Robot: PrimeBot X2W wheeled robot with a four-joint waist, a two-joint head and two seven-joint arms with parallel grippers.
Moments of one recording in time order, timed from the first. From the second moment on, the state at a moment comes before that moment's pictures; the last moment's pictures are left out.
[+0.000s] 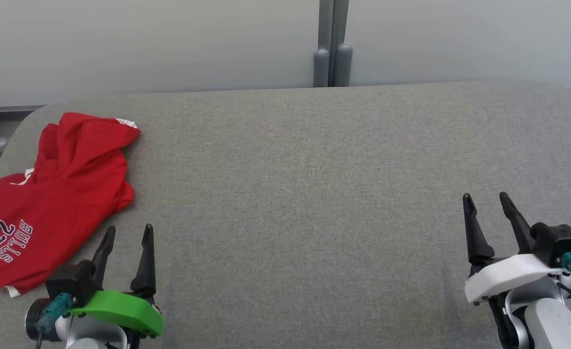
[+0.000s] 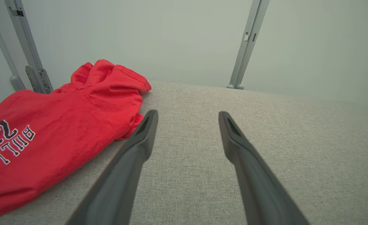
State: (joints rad) left arm -0.04 0.09 -0.12 0.23 -0.37 -0.04 -0.22; right arm 0.01 -0.17 0.15 0.15 0.28 -0.05 -0.22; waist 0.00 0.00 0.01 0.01
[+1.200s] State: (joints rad) left arm -0.02 0.07 -0.11 0.28 -0.23 -0.09 -0.25; right arm 0.03 -0.18 0.12 0.12 0.16 -0.04 -0.25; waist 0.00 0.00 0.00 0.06
